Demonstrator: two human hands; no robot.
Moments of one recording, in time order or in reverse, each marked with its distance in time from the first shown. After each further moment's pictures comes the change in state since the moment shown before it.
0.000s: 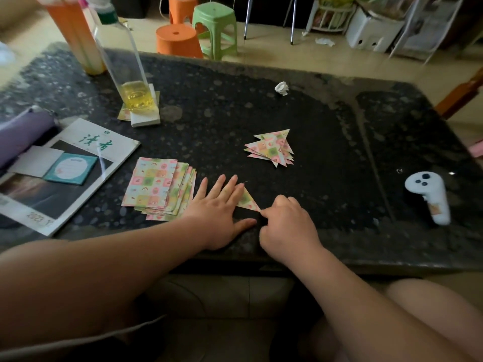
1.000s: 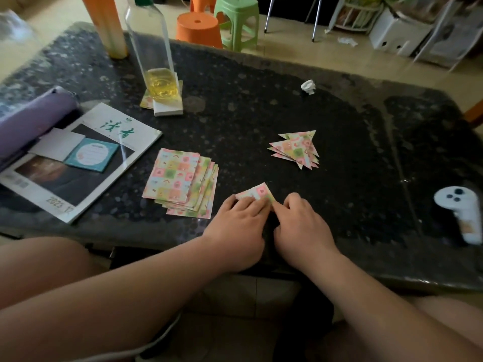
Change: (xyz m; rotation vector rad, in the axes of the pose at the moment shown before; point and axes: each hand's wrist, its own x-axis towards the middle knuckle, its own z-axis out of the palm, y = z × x) left_hand -0.031 0.010 0.003 -0.148 0.109 0.115; right_hand 0.013 -0.016 0.012 -0.098 0.023 -0.125
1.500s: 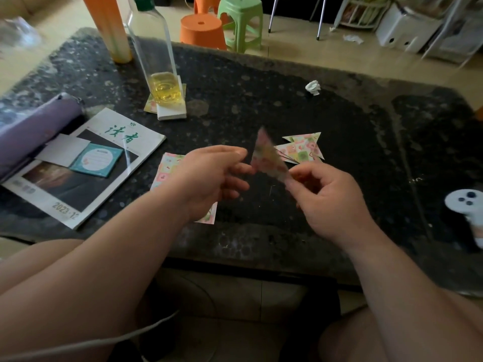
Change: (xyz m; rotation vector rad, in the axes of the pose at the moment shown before) left_hand -0.001 -0.041 -0.094 -1.680 0.280 -0.478; right_hand 0.006 0.011 -0.065 0.780 0.324 -0.054
